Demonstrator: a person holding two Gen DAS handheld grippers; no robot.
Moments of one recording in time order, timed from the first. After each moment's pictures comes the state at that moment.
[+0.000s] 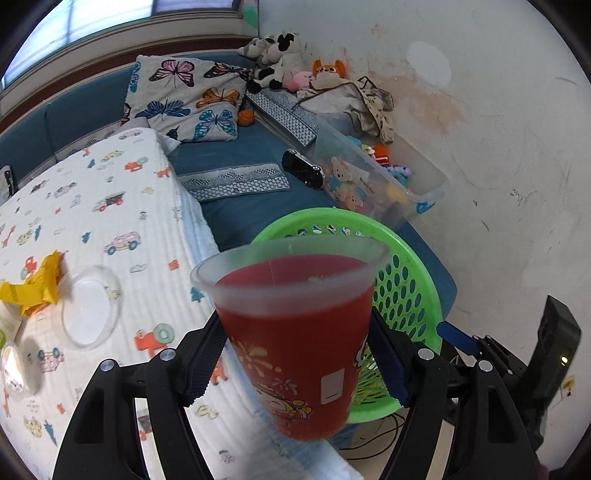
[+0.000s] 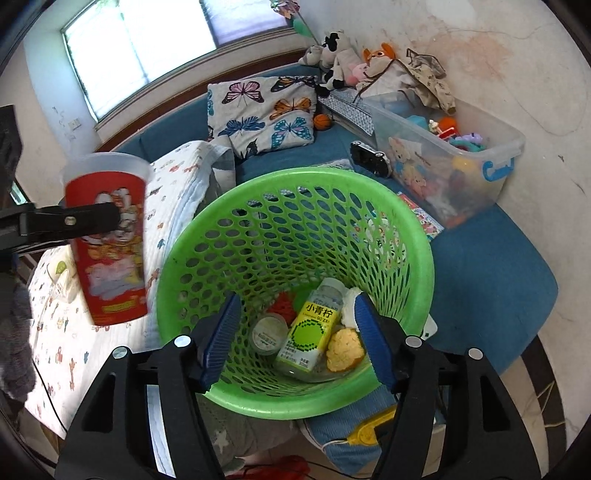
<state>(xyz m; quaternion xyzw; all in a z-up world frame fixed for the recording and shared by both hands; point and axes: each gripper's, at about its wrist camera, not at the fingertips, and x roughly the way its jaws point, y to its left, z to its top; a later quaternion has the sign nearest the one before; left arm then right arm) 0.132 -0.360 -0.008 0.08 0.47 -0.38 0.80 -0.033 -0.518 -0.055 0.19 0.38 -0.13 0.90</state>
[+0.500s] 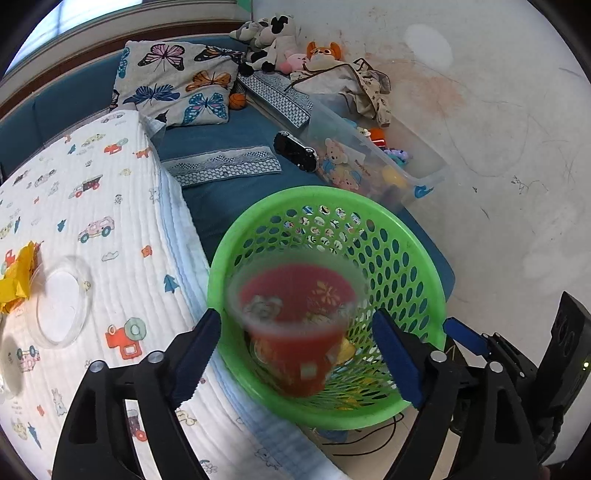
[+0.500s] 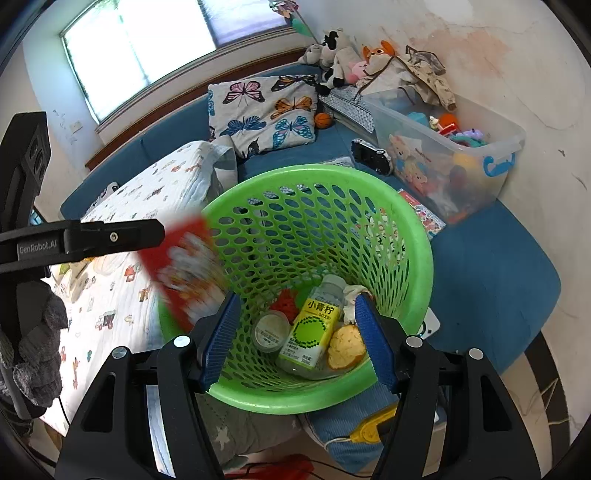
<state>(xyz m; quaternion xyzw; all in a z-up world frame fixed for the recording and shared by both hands) 0.132 -0.375 -0.032 0.08 0.49 -0.39 0.78 -0.037 -0.518 -0.055 0.19 0.38 -0.12 0.90</state>
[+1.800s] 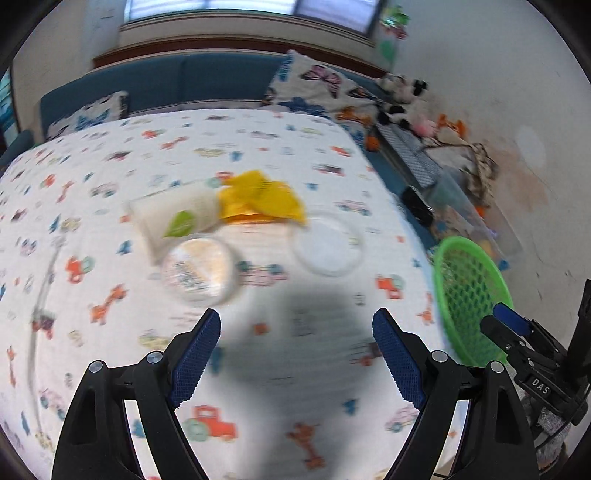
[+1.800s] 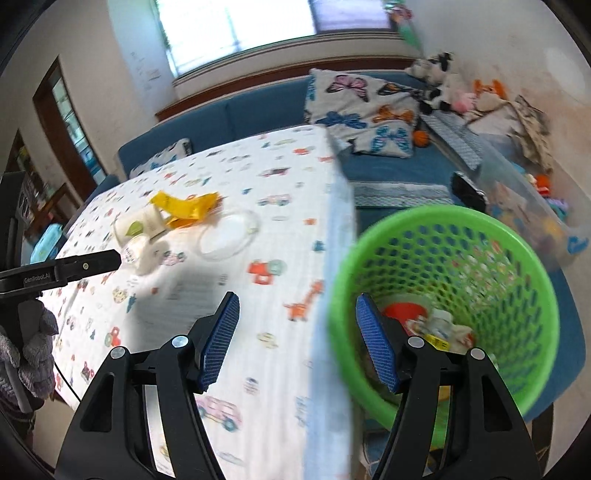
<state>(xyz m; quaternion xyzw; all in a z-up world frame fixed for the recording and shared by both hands) 0.163 -0.110 -0.022 -0.03 0.47 -0.20 0.86 0.056 -0.369 -0.020 0.10 0.39 0.02 0.92</state>
